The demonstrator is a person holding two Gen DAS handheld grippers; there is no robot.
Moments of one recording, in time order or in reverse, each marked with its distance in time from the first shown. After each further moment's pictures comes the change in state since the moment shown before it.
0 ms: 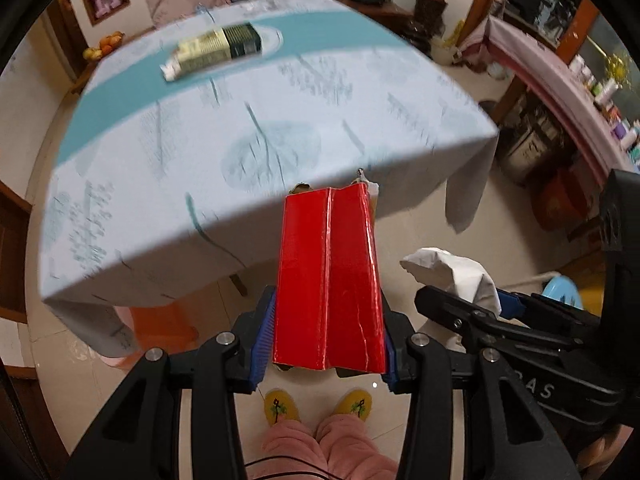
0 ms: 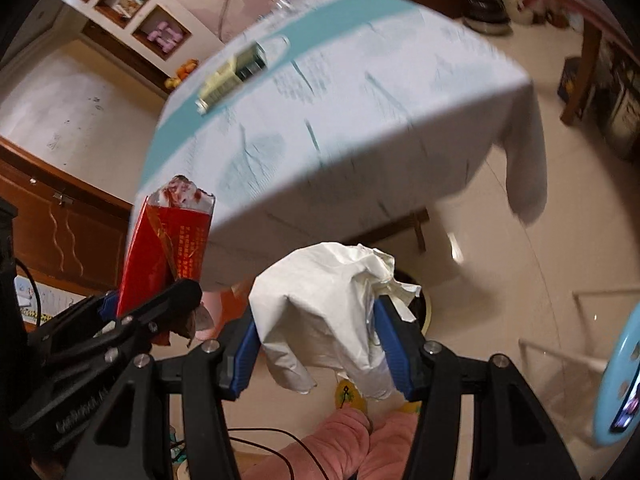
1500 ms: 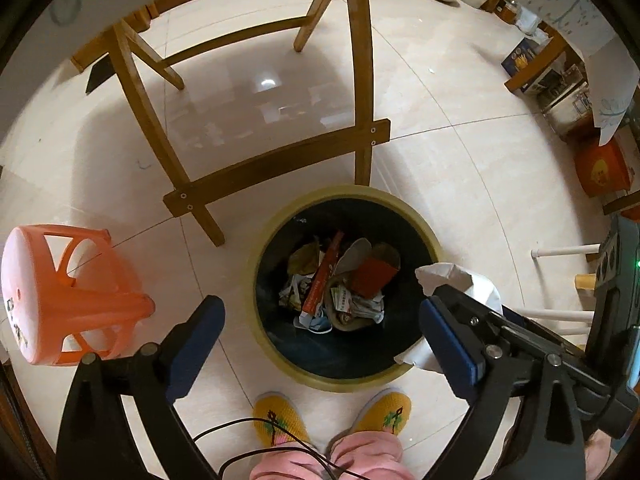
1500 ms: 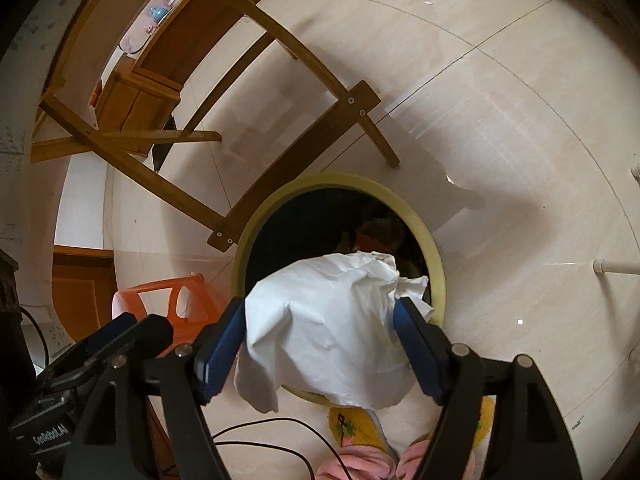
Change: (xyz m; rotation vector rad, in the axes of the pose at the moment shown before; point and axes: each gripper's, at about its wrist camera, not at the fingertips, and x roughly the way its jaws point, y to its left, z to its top) left arm 0.313 0.052 -0.089 -0.043 0.169 -0.001; right arm 0.305 -0.152 -0.105 0.298 0.056 0.005
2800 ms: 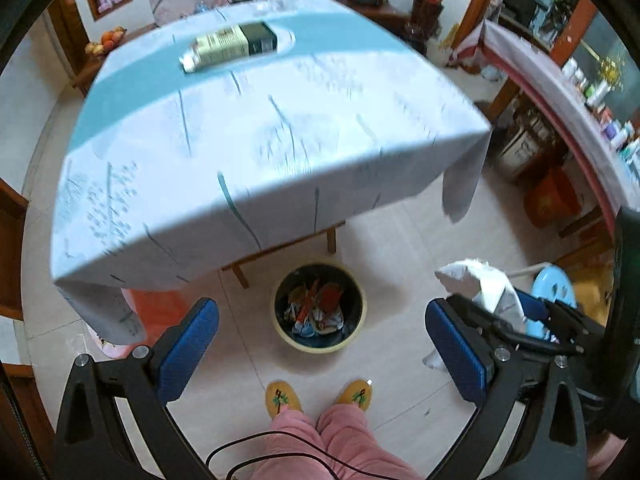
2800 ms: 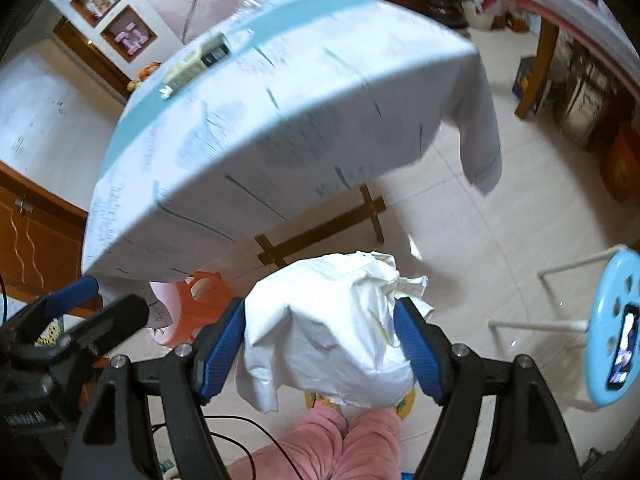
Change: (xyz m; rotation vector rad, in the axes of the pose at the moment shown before) left arm -0.370 -0.028 0.015 0.033 -0.190 -0.035; right arm -0.321 0.172 -0.014 -0.278 -0.137 -0.167
